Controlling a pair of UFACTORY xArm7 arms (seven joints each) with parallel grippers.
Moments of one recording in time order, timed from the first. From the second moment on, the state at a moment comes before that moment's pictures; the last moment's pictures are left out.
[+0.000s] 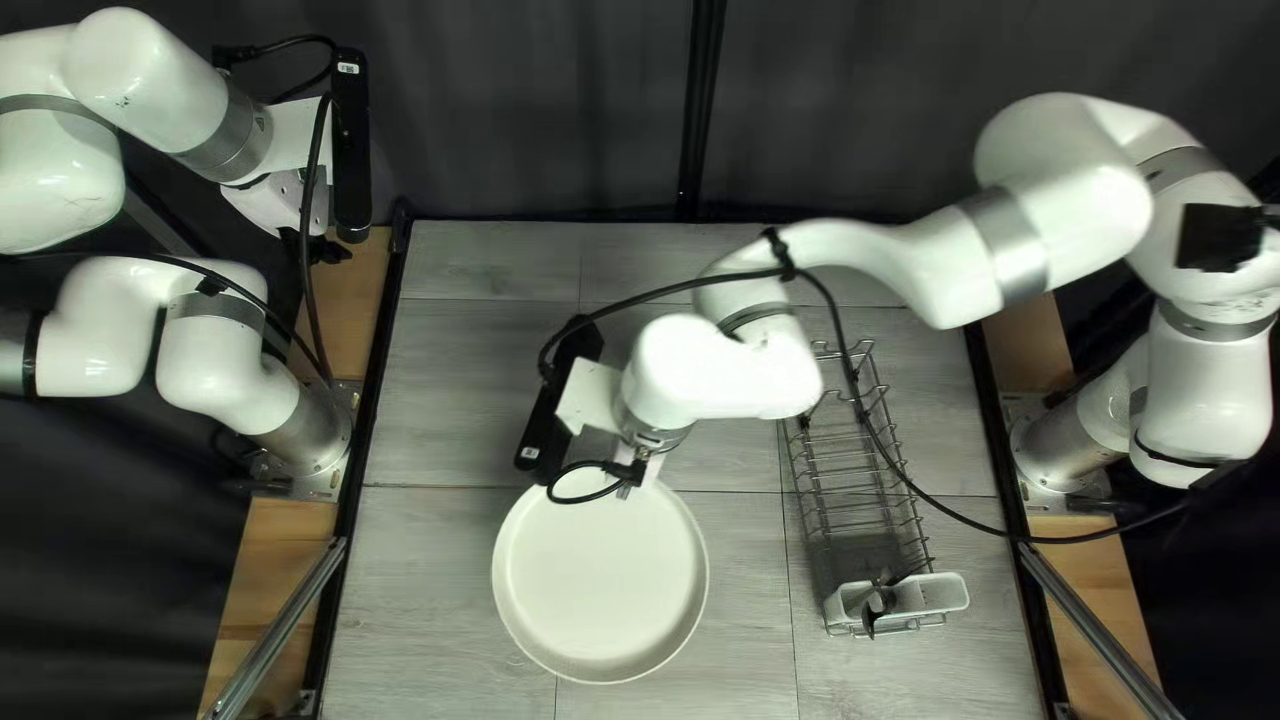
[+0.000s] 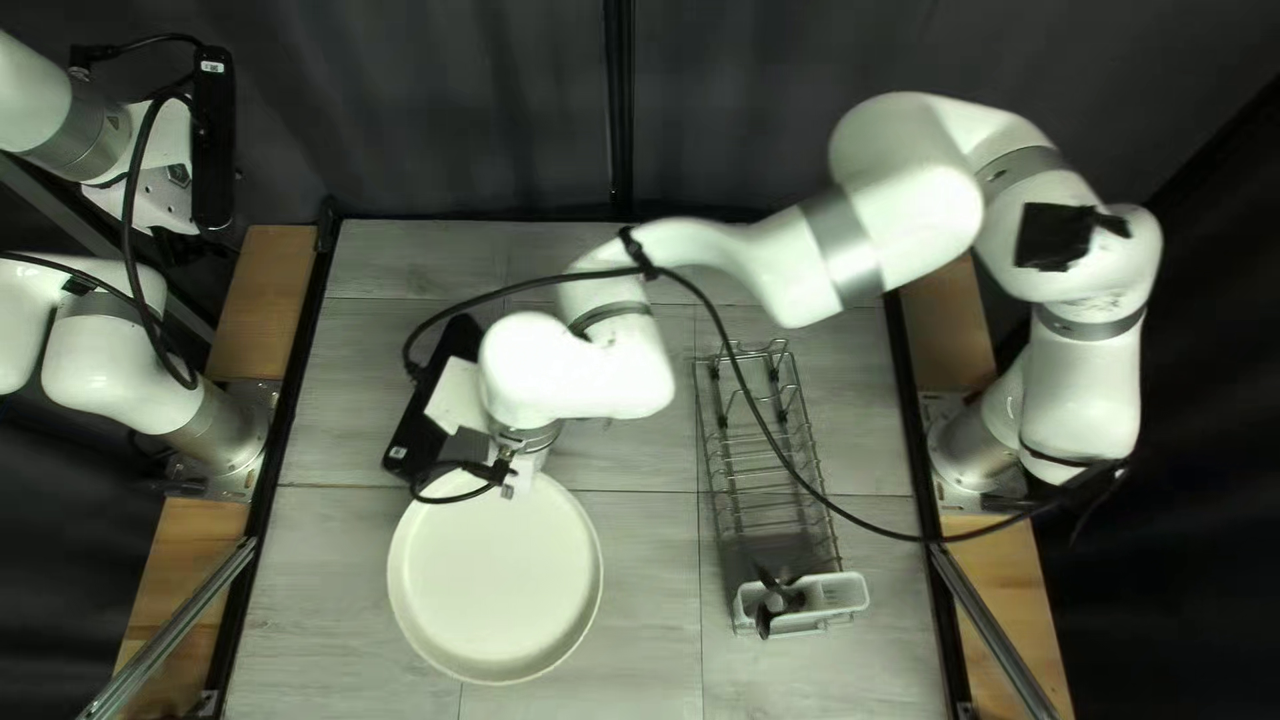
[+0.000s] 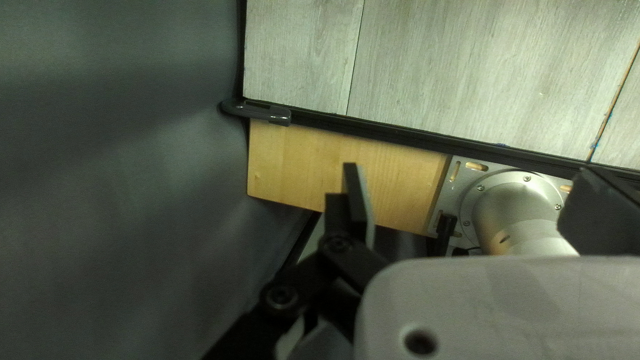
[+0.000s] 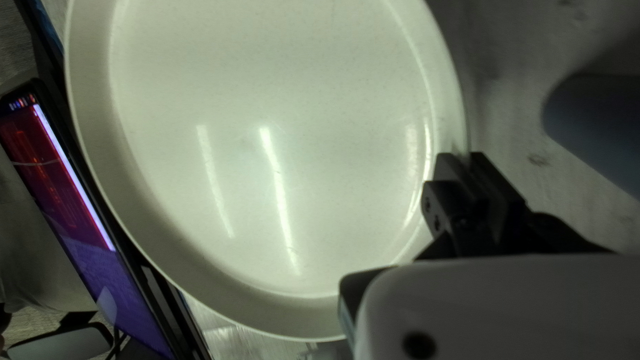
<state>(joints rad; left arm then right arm) 0.19 -1.20 0.14 0.65 0.35 1.67 0.18 -0.28 0.55 0.51 1.59 -0.28 0.93 0.54</state>
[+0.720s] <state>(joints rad) 0.19 -1.20 0.14 0.65 0.35 1.67 0.18 -0.30 0.69 0.48 1.59 -0.32 0.80 0.48</state>
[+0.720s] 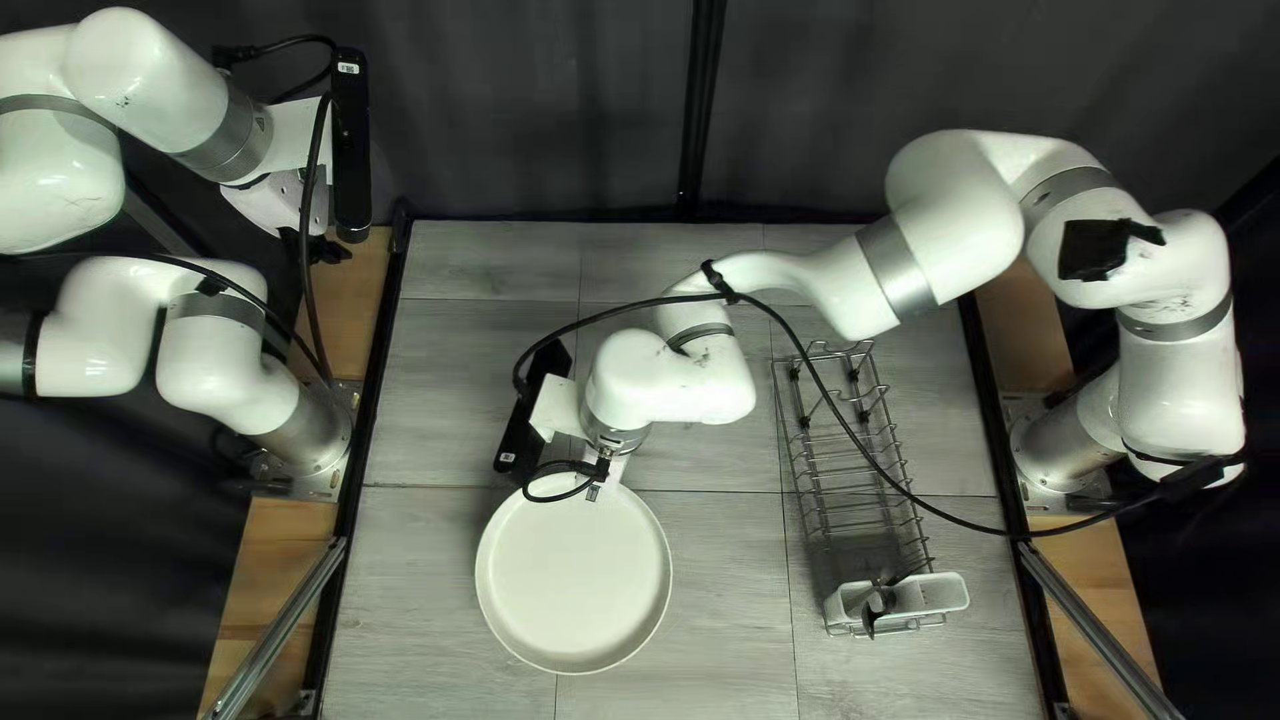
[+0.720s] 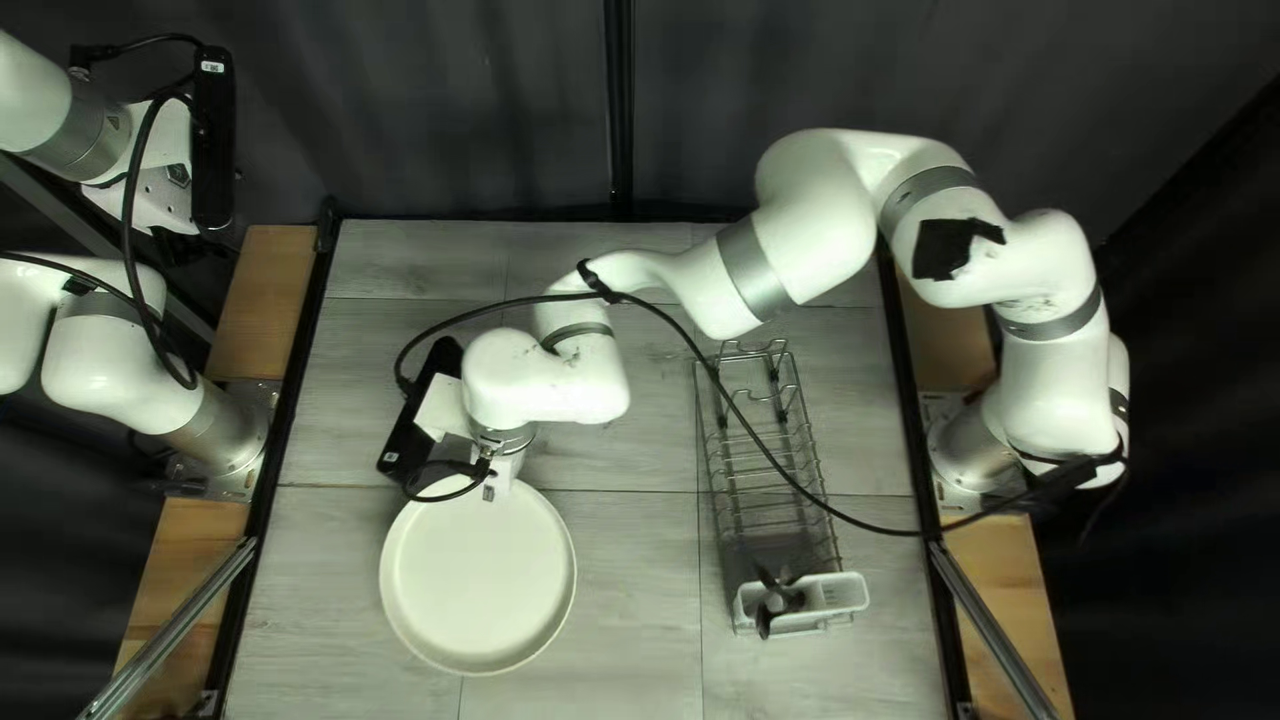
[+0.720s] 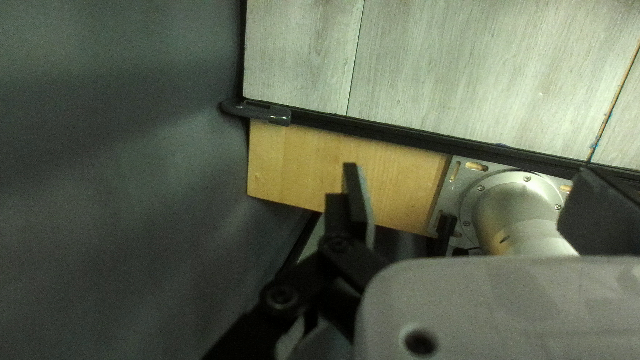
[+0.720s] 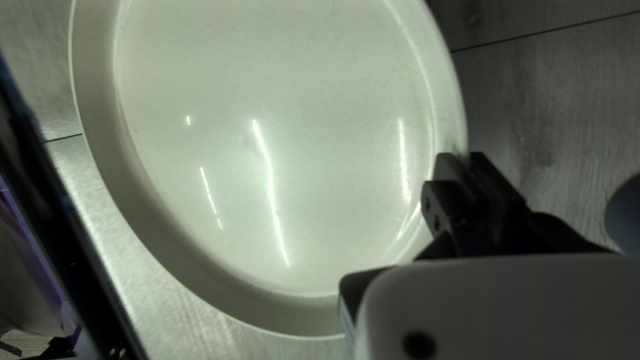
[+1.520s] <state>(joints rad) 0.19 -1.20 0.14 0.65 0.35 1.67 0.18 -0.30 0.60 0.43 1.50 -0.40 0.77 0.49</state>
